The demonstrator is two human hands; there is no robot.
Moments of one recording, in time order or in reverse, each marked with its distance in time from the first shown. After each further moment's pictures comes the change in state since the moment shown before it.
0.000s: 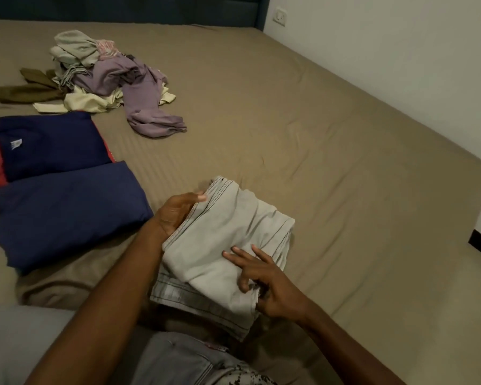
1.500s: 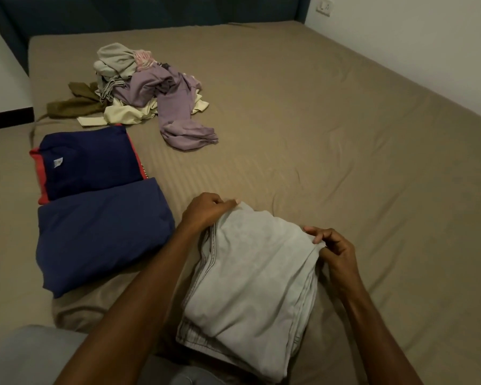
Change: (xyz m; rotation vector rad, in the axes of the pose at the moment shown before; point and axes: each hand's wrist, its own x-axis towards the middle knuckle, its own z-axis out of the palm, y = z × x) left_hand 0.087 0.019 -0.036 0.849 0.542 0.039; right_hand 0.060 0.094 -0.079 0.690 0.747 0.365
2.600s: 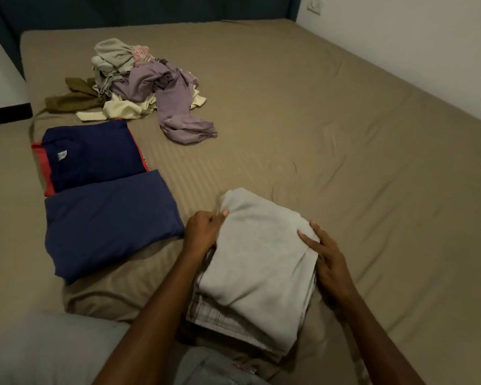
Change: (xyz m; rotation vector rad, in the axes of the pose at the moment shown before) left_hand -0.074 -0.034 0.013 -0.081 0.149 0.038; right_hand -0.057 0.019 -0.009 -0.688 -0.121 -0.176
